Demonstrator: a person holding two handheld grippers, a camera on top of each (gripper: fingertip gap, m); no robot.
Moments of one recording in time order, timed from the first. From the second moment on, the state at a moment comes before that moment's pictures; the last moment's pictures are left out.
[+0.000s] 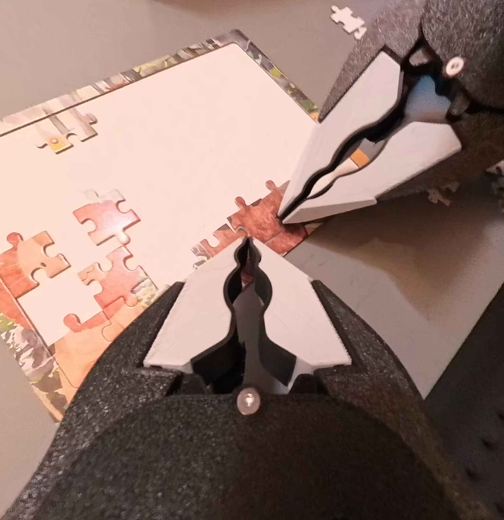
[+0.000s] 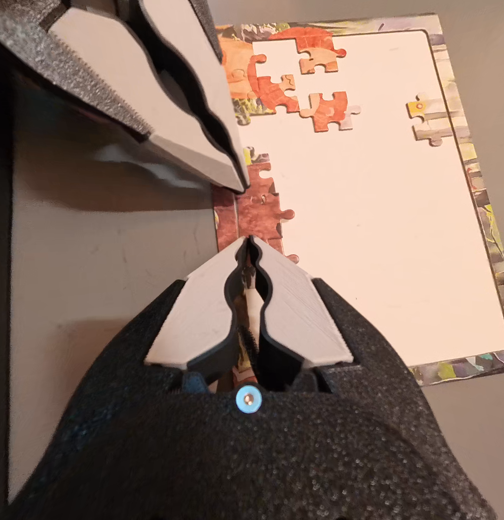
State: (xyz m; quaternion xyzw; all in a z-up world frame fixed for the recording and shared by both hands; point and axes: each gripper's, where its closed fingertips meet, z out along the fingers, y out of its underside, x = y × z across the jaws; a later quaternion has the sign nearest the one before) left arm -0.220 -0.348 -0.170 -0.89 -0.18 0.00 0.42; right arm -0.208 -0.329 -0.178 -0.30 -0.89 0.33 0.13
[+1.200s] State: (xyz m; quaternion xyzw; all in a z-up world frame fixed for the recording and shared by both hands) left arm -0.246 -0.371 -0.177 -0.89 -0.22 0.05 0.40; right arm -0.217 -0.337 -0.174 -0.31 -0.87 0.35 0.12
